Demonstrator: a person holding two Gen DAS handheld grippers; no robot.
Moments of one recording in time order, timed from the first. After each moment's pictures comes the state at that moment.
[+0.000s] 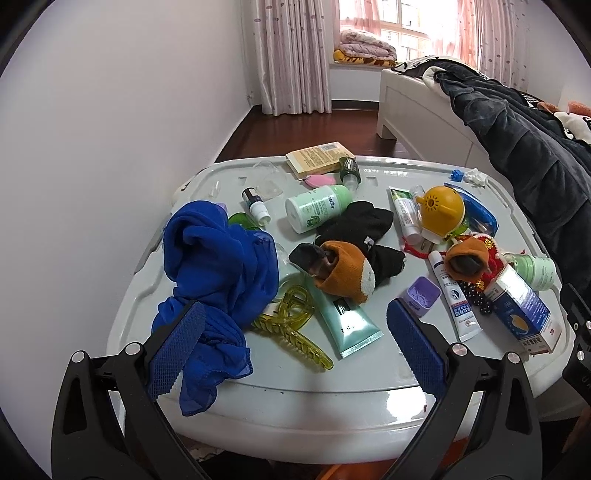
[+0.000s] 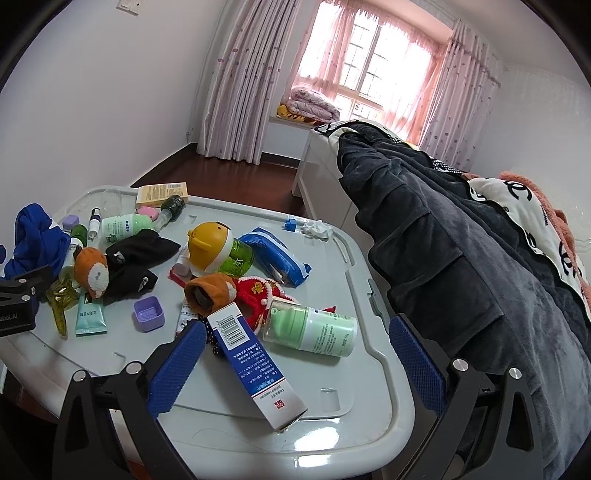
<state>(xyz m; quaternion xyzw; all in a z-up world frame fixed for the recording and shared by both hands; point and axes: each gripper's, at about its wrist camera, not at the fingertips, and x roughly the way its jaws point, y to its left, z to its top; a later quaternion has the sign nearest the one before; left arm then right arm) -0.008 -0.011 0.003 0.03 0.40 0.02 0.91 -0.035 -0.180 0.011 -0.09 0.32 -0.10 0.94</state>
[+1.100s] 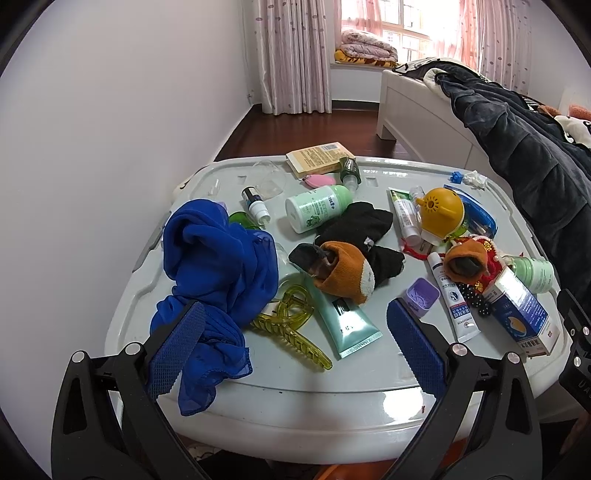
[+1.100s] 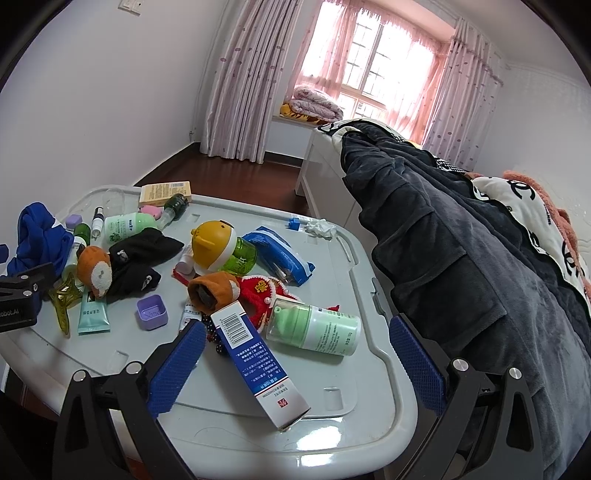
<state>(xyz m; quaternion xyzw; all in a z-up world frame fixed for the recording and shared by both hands) -0.008 -0.011 0.002 0.03 0.40 0.02 0.91 -0.035 -0.180 0.010 -0.09 0.32 -0.09 0.94</state>
